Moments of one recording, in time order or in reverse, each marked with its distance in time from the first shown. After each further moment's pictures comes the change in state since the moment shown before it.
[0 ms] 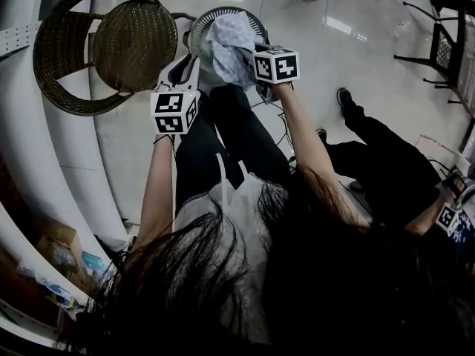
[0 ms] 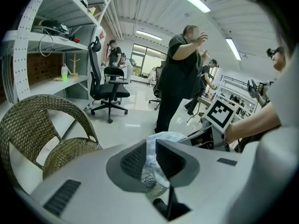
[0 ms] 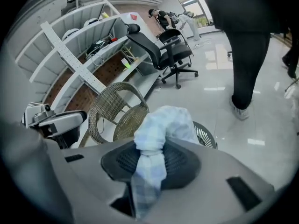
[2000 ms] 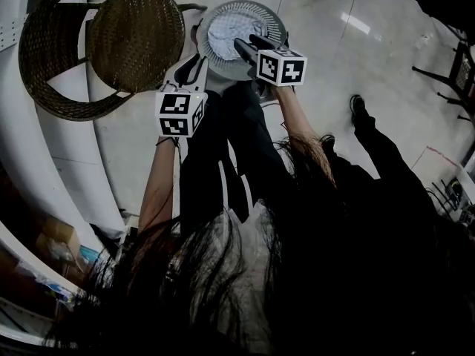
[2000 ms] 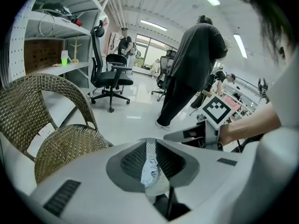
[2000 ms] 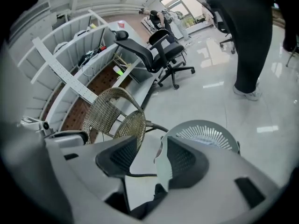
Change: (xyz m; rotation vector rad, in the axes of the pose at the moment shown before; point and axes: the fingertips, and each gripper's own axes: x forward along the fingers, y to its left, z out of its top) left arm 0.067 0.047 -0.058 -0.053 0.115 0.002; right arm 0.103 -0.026 0.009 0.135 -0.082 0.047
